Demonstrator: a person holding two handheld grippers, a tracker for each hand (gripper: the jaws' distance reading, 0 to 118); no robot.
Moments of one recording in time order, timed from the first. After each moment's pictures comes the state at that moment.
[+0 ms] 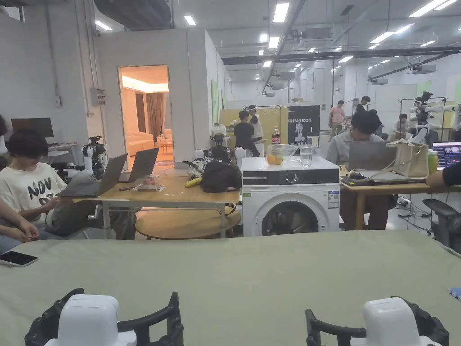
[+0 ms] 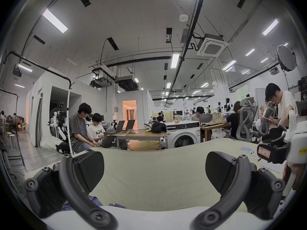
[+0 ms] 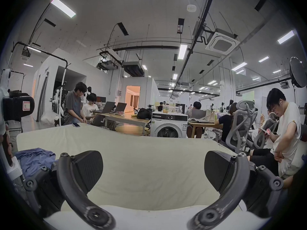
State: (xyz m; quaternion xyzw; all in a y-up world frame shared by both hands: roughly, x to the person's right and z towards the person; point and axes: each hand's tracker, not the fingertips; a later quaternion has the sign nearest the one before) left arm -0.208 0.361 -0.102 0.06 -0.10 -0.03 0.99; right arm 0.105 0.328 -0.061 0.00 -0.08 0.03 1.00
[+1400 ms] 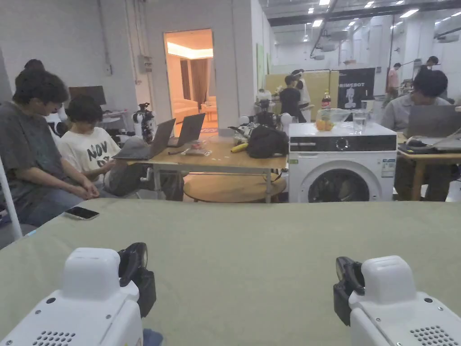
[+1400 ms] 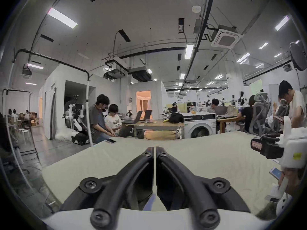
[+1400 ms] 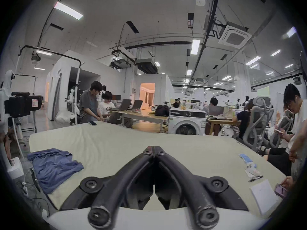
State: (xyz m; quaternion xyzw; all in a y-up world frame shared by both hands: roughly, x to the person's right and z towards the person) left arm -0.274 0.365 -0.088 0.02 -0.05 -0.02 1.00; right arm 0.048 0.324 -0.097 -0.02 0.02 0.02 1.00
